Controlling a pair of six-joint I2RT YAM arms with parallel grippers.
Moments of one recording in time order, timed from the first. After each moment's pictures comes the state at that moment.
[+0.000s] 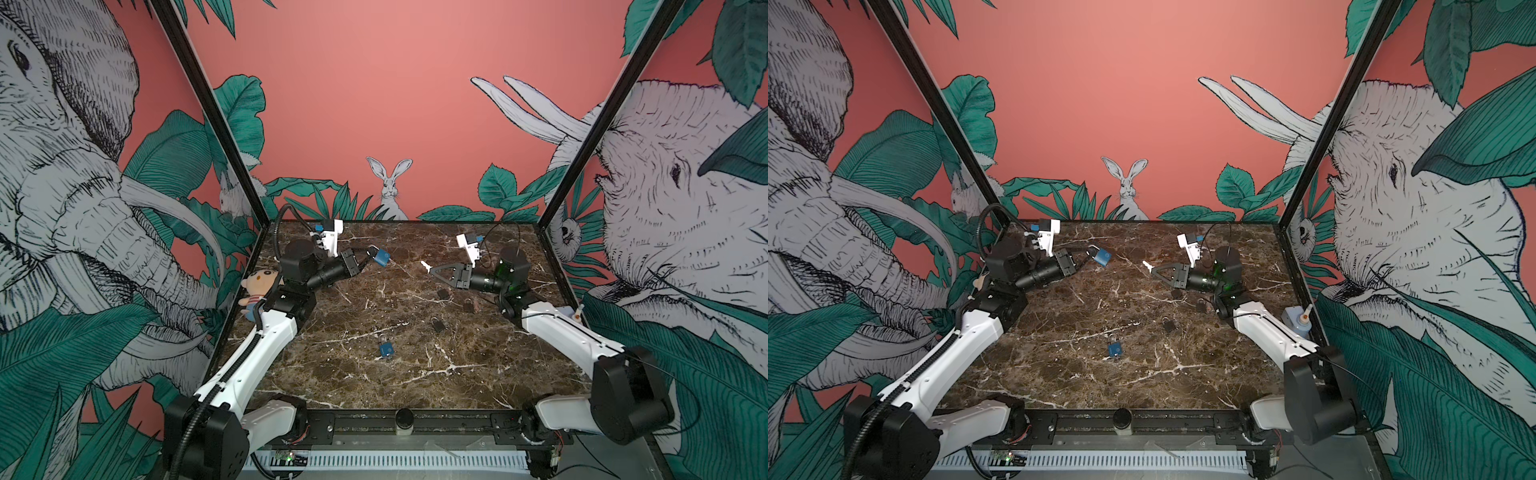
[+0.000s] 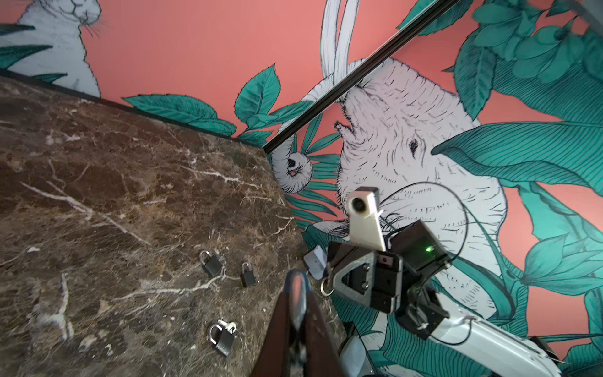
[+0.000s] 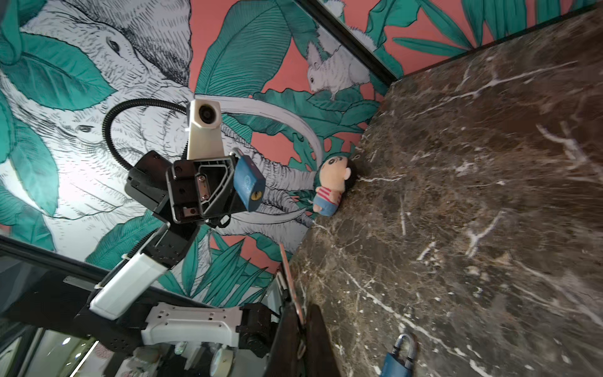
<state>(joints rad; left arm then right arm) -0.31 1.18 0.91 0.08 0.71 -0.78 0.33 1.31 0.82 0.33 -0.94 0.78</state>
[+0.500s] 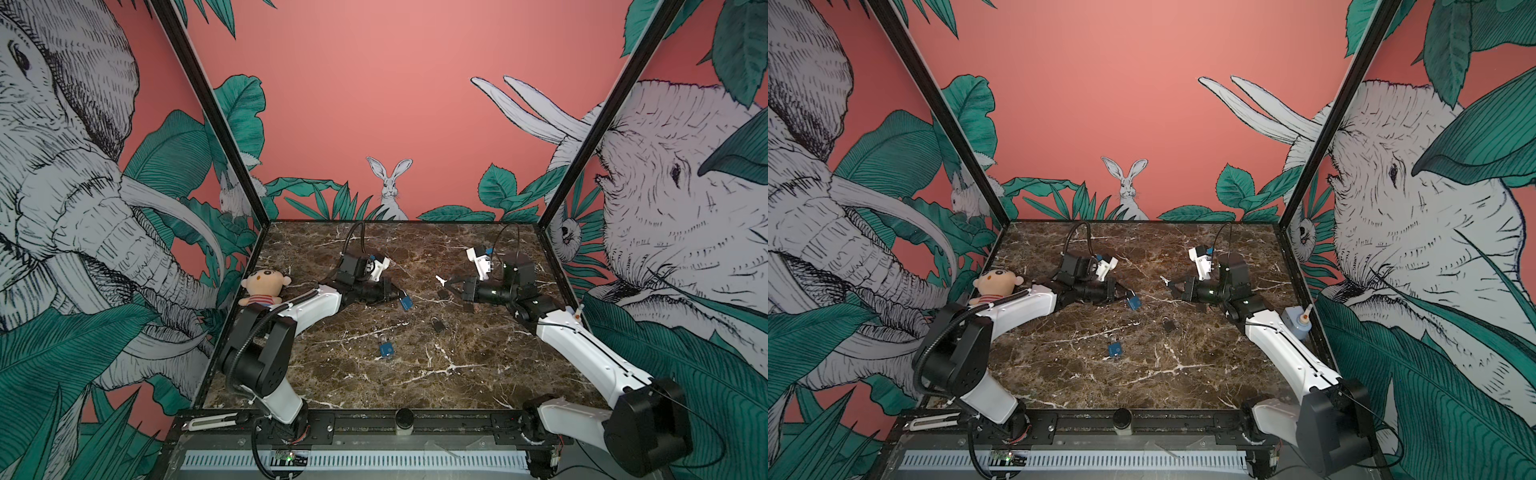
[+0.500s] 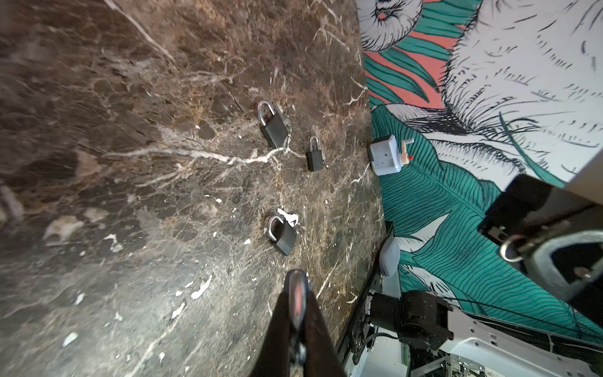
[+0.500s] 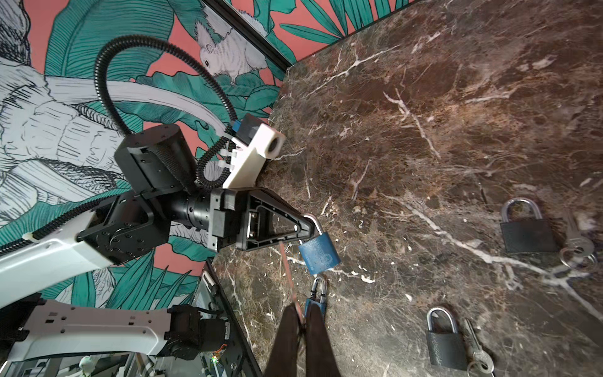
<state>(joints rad) -0.49 1.67 0.98 -0.08 0.74 -0.62 0.32 1.20 0.83 -0.15 -0.72 0.53</state>
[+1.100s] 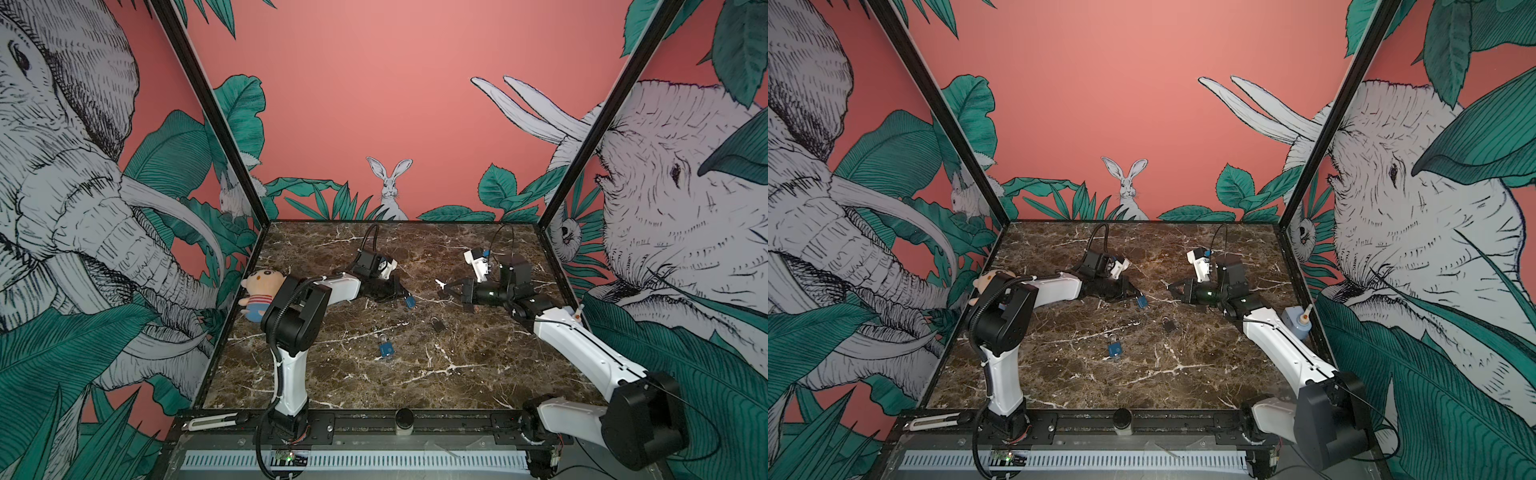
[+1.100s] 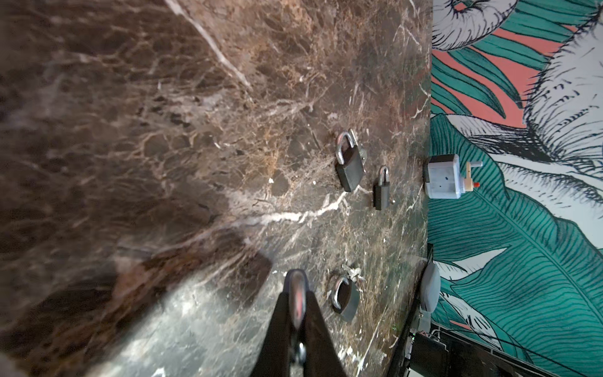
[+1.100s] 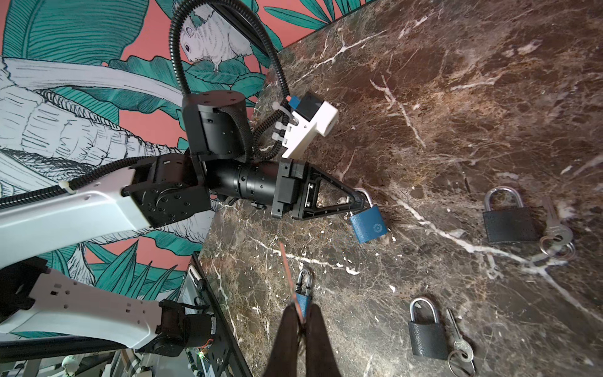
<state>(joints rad) -0.50 1.99 1.18 -0.08 0.69 -0.60 0.32 1.23 0.83 -0.17 -0.70 0.48</state>
